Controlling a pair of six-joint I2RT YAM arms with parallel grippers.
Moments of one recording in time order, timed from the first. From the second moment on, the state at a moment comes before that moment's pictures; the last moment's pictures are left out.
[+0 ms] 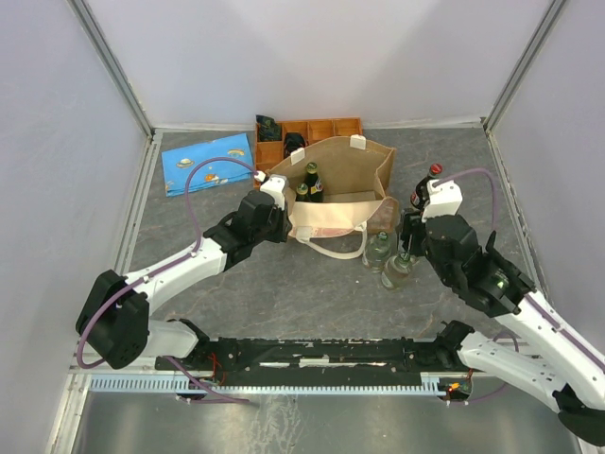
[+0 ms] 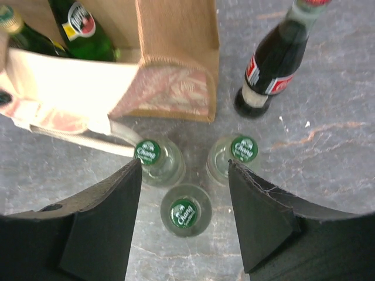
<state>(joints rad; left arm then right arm) -0.64 1.32 0.81 -0.09 -0.10 -0.31 0.76 0.73 0.91 -0.68 0.54 0.33</state>
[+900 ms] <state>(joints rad) -0.64 1.33 0.81 -0.08 -0.10 -0.31 0.83 1.38 1.38 -0.46 0.42 0.14</state>
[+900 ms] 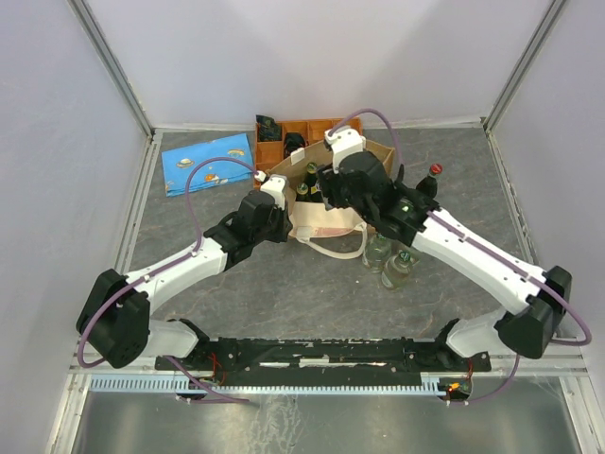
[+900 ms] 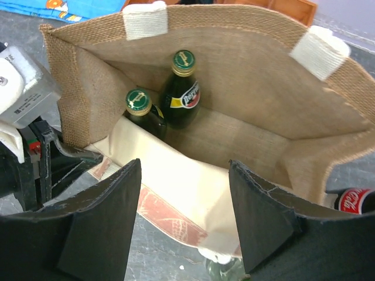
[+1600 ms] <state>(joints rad) -0.64 1.35 0.81 -0.07 -0.10 -0.31 0.84 1.75 1.63 -0.38 0.45 0.16</state>
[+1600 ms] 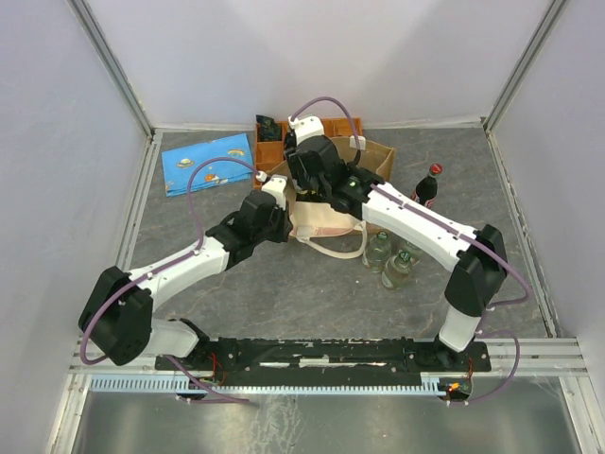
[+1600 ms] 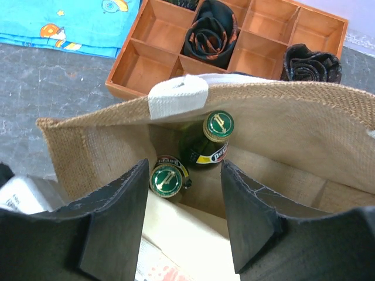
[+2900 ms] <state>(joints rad) -0.64 1.40 0.83 -0.07 -0.08 -0.30 0.69 1.94 1.69 -0.33 0.36 0.25</state>
